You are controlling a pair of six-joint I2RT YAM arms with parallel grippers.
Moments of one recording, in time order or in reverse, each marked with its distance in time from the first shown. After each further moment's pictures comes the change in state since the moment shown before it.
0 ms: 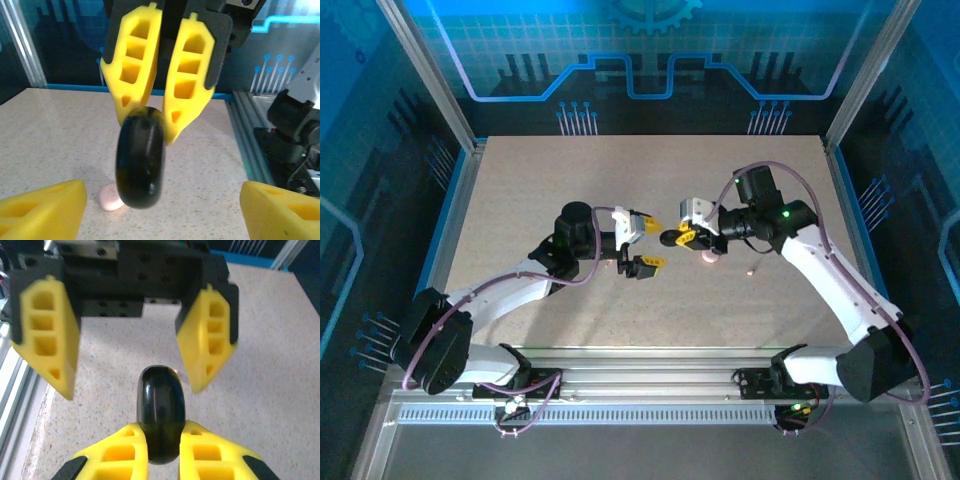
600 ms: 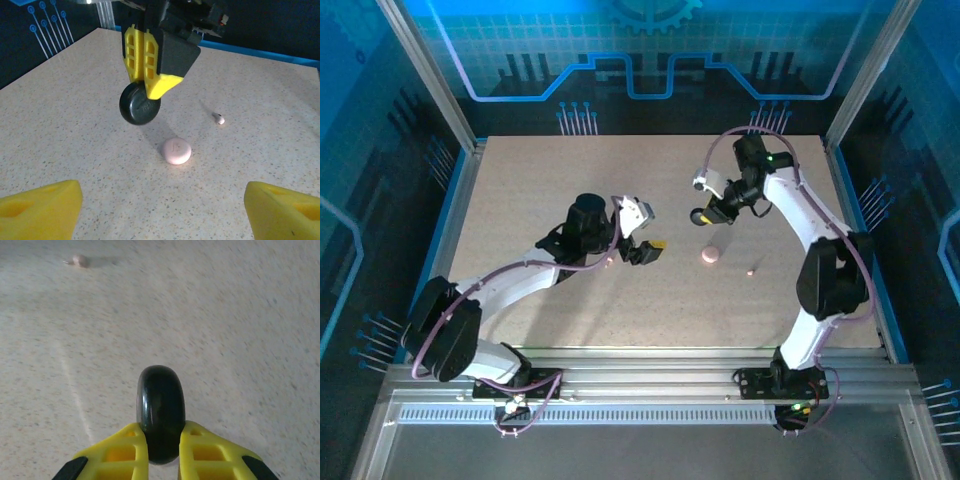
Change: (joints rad) left arm 0.000 0.084 0.109 -0.217 -0.315 0.058; right arm -0.191 0.492 0.359 -0.262 0.289 0.104
